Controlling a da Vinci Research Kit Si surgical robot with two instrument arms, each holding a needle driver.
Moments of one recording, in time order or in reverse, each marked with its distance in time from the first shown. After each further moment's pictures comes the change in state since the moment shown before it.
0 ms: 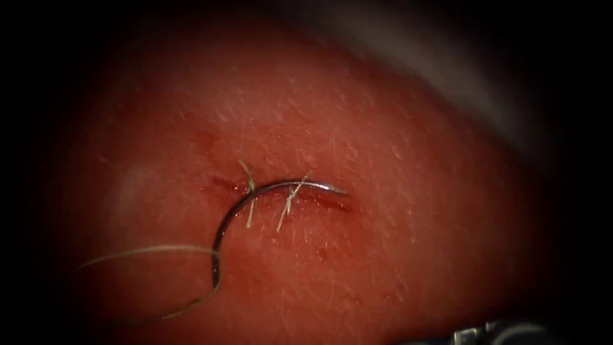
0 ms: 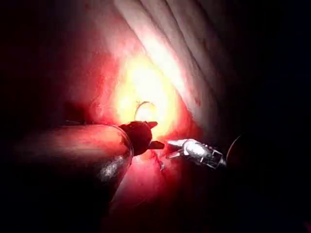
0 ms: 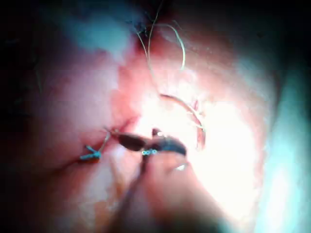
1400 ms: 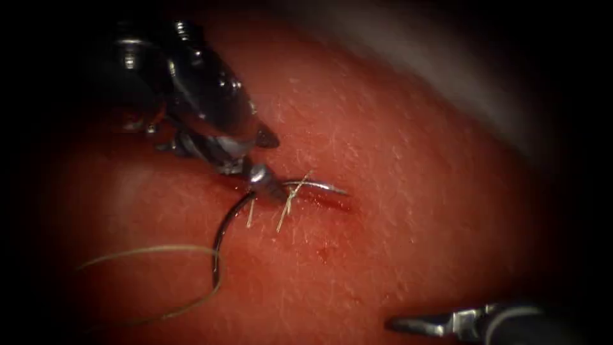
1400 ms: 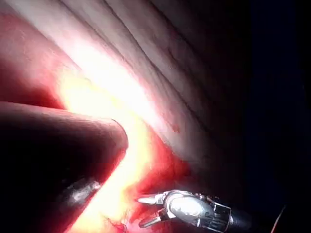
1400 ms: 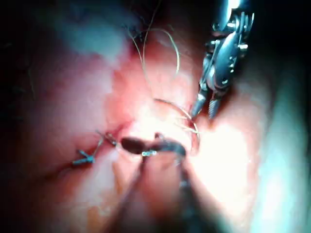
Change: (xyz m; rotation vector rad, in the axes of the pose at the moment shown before) right arm 0.000 0.001 0.000 -0.068 -0.014 0.039; left arm -0.008 -0.016 0.036 0.144 -0.787 0.357
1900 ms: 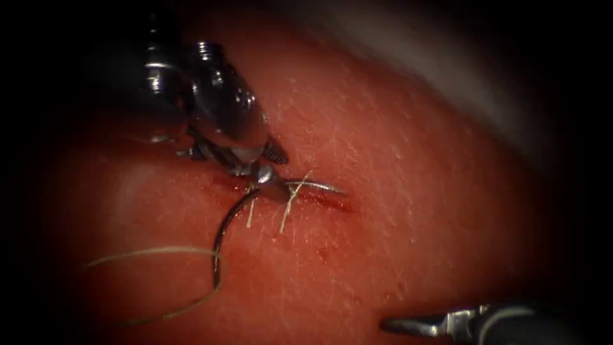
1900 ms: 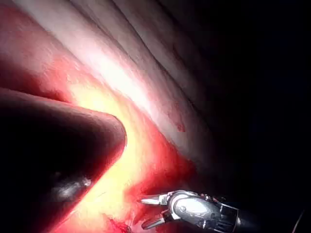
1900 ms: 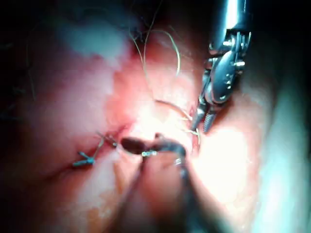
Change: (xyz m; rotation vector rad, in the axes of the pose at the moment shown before) right arm 0.000 0.000 0.000 -0.002 0.000 0.000; left arm 0.000 -0.001 0.002 -0.029 -0.038 0.066
